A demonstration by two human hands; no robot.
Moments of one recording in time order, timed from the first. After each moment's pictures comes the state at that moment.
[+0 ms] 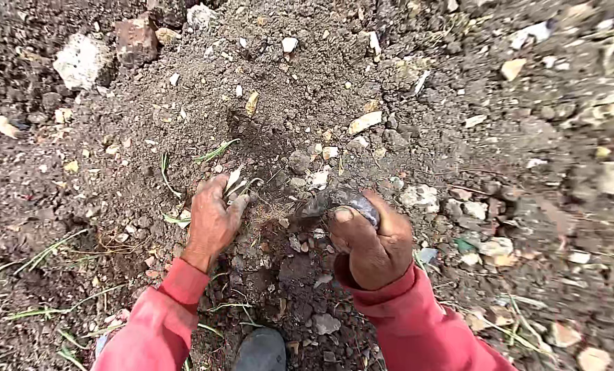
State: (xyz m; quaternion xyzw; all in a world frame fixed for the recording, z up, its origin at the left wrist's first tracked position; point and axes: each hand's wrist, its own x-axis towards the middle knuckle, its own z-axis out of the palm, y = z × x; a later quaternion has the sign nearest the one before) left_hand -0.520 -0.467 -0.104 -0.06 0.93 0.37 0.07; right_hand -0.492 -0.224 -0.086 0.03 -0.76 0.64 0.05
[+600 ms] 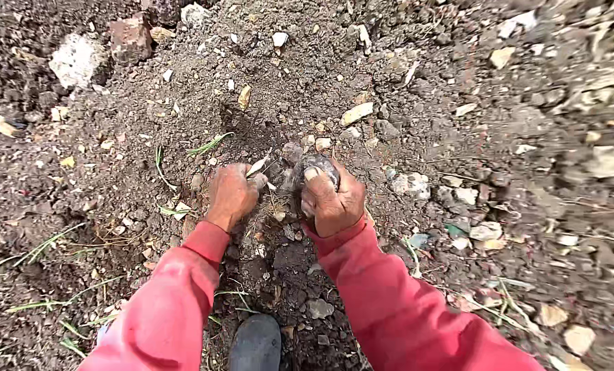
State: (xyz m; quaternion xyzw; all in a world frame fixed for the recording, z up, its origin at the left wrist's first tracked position) left_hand -0.557 -0.426 -0.101 -0.09 0.92 0.30 0.25; right_hand -0.516 -0.249 -0.116 -0.06 -0.74 0.66 0.01
